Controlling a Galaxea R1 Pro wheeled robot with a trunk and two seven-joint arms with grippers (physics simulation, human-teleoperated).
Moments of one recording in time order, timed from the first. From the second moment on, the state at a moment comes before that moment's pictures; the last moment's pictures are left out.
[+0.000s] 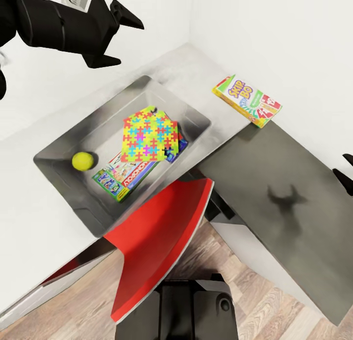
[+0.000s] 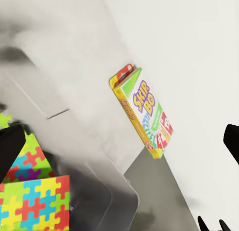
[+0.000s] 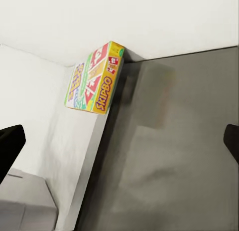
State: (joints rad) left arm -1.80 0.43 -0.66 -1.55 2.21 0.53 1.00; right arm -0.49 -0.72 -0.30 -1.24 -1.58 0.50 0.48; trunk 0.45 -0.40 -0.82
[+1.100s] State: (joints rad) left arm -1.80 0.43 -0.66 -1.55 2.21 0.53 1.00; right arm -0.49 -0.72 -0.31 -1.24 -1.58 0.50 0.48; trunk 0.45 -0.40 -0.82
